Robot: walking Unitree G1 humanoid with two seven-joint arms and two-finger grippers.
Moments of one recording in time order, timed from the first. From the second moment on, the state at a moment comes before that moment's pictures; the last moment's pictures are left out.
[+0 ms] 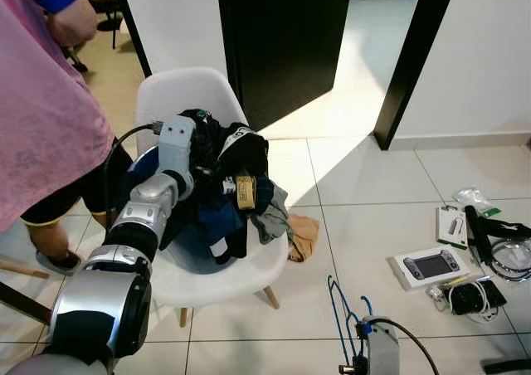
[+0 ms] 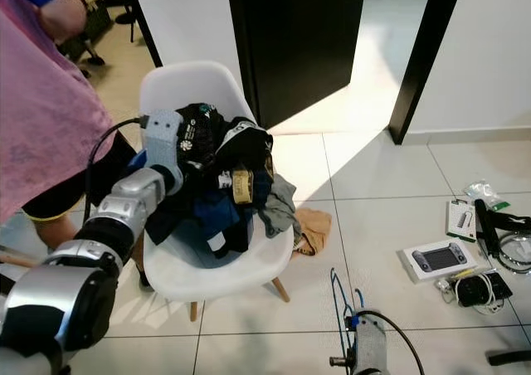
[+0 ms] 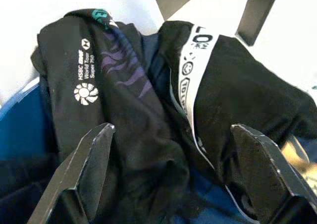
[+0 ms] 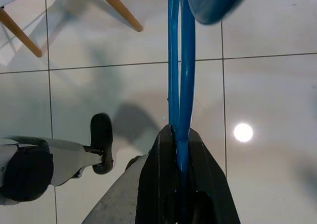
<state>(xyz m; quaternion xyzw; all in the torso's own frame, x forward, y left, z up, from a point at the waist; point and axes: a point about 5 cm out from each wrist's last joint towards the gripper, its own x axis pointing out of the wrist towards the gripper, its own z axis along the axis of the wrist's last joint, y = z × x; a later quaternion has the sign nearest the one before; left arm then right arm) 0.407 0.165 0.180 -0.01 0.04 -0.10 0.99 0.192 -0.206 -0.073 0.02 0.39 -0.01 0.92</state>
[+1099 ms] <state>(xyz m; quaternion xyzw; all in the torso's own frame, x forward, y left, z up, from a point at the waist) 0.412 0.151 0.186 0.00 0.11 -0.15 0.98 0.190 -0.209 -0.072 0.01 0.39 -0.01 0.92</state>
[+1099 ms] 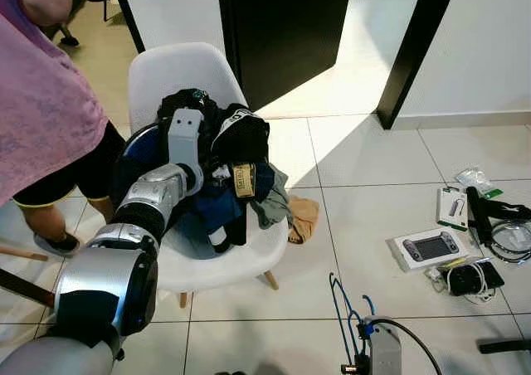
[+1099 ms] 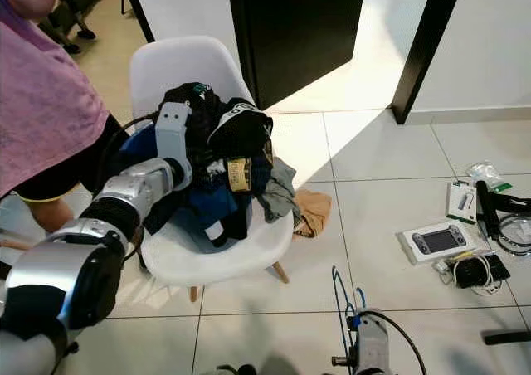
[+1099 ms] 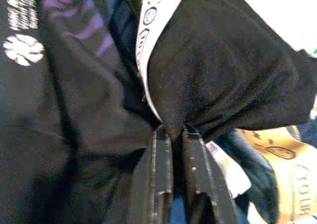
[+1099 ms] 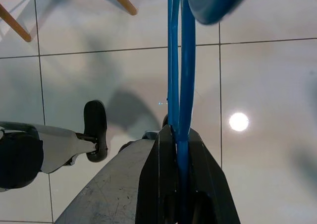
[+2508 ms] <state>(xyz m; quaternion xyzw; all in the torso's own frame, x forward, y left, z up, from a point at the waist) 0.351 0.188 0.345 0.06 -0.26 -0.31 0.91 0.203 -0.205 -0.067 0.01 0.38 -0.01 0.93</state>
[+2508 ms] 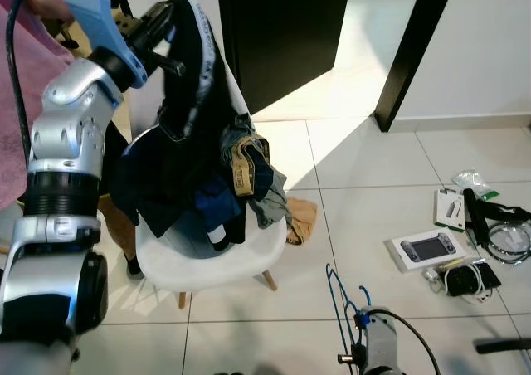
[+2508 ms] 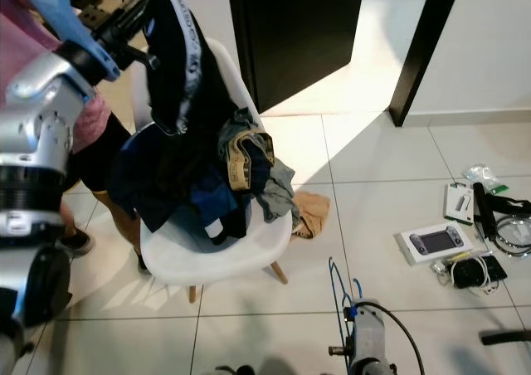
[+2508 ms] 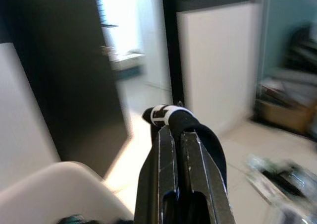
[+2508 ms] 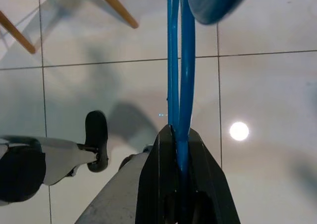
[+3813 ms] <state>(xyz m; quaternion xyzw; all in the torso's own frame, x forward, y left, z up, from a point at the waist) 0.363 0.231 0.274 0.44 -0.10 -0.15 0.88 0.202 -0.203 -0.068 0.02 0.38 -0.01 0.92</state>
